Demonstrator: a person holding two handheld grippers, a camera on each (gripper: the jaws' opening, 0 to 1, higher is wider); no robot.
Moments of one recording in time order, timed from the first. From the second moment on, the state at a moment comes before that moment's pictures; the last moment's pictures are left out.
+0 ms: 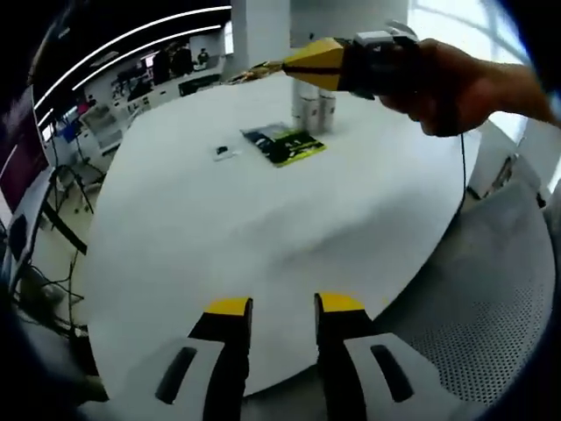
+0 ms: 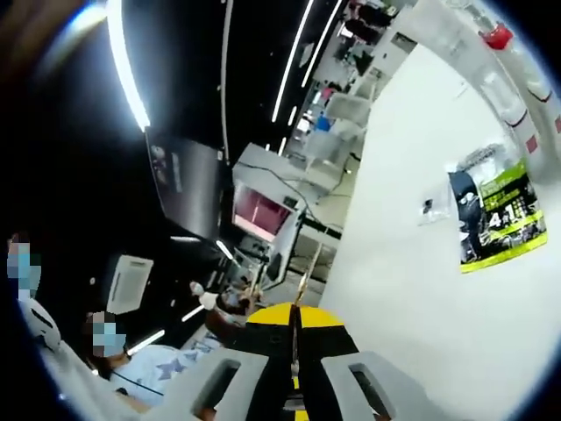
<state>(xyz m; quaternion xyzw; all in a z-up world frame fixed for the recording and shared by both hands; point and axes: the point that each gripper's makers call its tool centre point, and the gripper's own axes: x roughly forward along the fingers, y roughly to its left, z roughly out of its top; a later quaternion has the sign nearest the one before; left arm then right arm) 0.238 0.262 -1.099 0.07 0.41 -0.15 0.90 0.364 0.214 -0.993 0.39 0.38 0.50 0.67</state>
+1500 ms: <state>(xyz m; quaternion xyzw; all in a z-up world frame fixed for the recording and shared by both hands) 0.233 0.262 -1.102 0.04 0.42 -0.15 0.89 0.430 0.242 -1.074 0.37 0.44 0.41 0.71</state>
